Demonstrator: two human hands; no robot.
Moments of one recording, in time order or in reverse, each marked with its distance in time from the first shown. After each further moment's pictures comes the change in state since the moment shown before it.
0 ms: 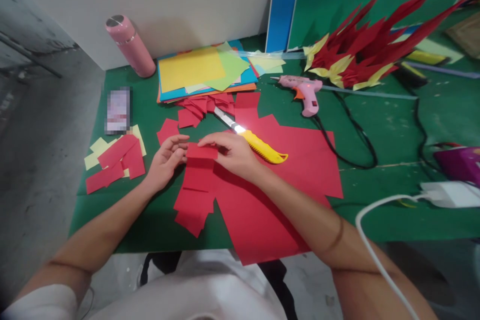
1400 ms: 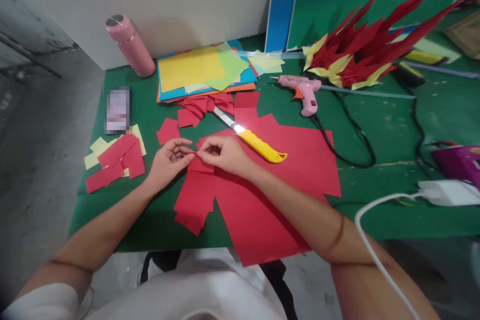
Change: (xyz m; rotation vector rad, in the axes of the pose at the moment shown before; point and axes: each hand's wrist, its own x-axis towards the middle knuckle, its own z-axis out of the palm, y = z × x) left_hand 0.000 0.007 0.010 0.065 0.126 -0.098; right_hand 0.004 0.000 0.014 0.271 -0.126 0.423
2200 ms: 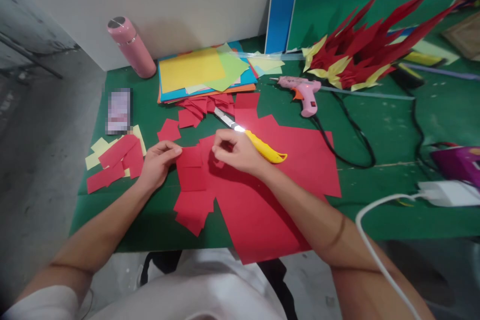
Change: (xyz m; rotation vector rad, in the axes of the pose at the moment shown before) left_hand 0.002 0.013 -0.009 -0.305 0.191 -0.205; right_hand -0.006 -0.012 -0.027 -0.103 0.033 -0.177
